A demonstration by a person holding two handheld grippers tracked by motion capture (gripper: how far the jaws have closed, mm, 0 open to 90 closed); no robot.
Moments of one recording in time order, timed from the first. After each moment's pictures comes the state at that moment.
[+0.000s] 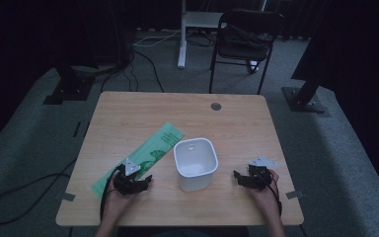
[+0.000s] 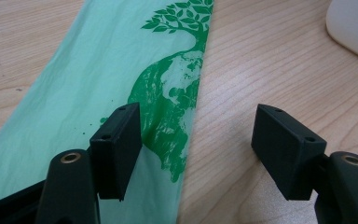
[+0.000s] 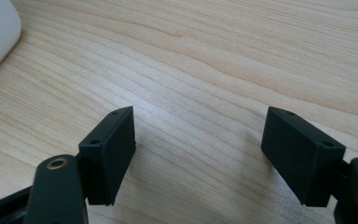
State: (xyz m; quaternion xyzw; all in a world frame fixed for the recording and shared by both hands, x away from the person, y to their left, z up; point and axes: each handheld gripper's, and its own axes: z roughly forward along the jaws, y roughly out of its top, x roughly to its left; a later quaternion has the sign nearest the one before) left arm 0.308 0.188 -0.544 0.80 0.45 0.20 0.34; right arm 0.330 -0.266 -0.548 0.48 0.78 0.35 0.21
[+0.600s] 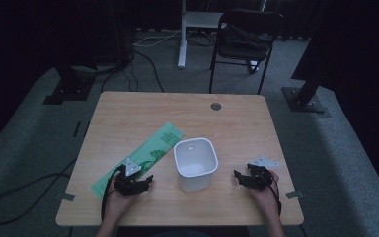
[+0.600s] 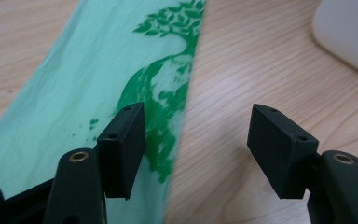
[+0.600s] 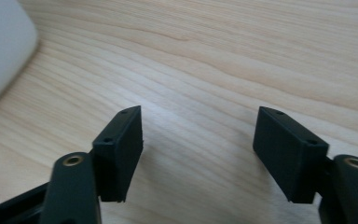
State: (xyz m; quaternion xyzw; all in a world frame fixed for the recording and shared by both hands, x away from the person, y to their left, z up) left arm 0.304 0.182 -0.537 0.80 0.45 0.19 0.36; right arm 0.328 -0.268 -0.547 0.49 0.77 0.37 0.19
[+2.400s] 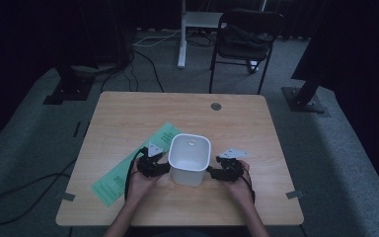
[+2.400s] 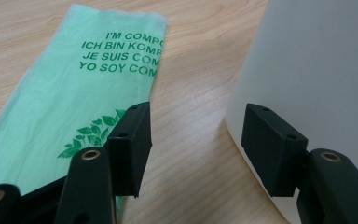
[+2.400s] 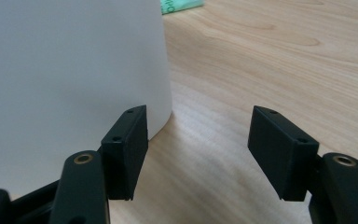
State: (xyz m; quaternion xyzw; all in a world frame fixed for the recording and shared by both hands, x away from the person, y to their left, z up) left arm 0.356 0.121 -0.516 0.79 0.43 0.18 0.39; right arm 0.350 -0.177 -0.526 0.41 0.80 0.41 0.15
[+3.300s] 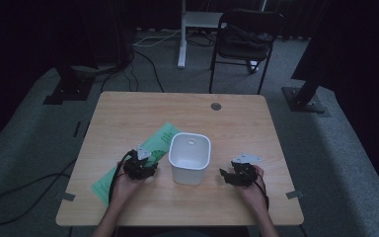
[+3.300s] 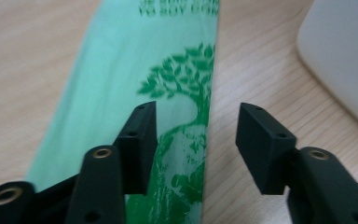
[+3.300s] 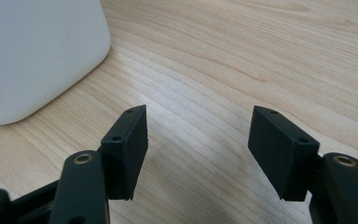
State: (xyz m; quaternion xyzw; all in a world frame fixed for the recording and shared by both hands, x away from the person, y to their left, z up) left arm 0.355 0.163 -0.533 0.82 0.43 0.19 0.32; right arm 0.337 -0.220 -0.536 0.44 0.80 0.36 0.18
